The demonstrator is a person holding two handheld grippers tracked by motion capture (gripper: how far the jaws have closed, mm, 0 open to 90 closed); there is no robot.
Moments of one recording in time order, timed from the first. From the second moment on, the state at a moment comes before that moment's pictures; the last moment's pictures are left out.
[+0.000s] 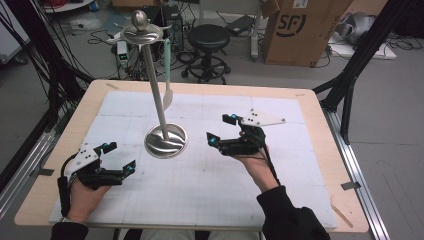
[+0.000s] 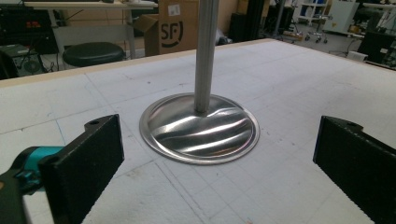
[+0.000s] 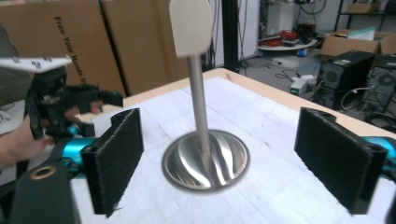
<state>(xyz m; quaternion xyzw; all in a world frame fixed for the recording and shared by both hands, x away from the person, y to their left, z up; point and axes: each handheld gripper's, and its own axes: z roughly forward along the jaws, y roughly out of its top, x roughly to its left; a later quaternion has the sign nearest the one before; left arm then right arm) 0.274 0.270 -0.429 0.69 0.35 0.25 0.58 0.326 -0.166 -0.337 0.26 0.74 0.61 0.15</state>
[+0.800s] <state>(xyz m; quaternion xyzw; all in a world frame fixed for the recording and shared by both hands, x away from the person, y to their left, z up) 0.276 0.268 -0.428 0.68 0.34 0.25 0.59 0.283 -0.253 -0.407 0.33 0.70 0.60 0.19</state>
